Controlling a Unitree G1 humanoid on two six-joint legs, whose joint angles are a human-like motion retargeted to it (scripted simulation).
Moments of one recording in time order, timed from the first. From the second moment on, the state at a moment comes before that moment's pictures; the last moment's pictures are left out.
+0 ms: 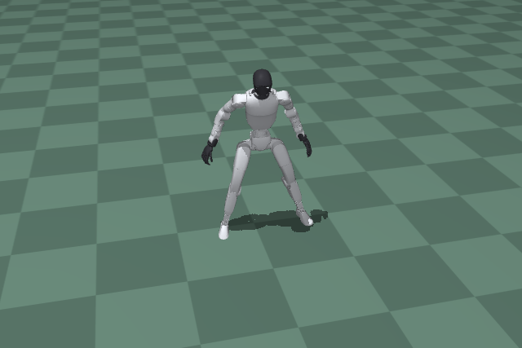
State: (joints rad) left arm 0.19 0.33 0.05 0.98 0.05 0.00 0.22; right arm 0.21 -0.56 0.13 0.86 -0.05 -0.02 -0.19; waist -0.06 0.03 0.36; left_leg -0.03 0.36 0.16 0.00 -0.02 -0.14; right_leg -0.17 -0.28 -0.12 0.15 -0.04 0.14
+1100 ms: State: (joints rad) left arm -0.01 0.63 0.10 1.03 -0.18 0.03 0.35; right arm 0.21 -0.52 0.21 0.55 -0.16 -0.02 -0.13; waist 0.08 -0.09 0.30; left_leg -0.07 0.38 -0.13 0.17 -0.12 -0.14; right_leg -0.13 -0.47 -0.20 0.14 0.07 0.21
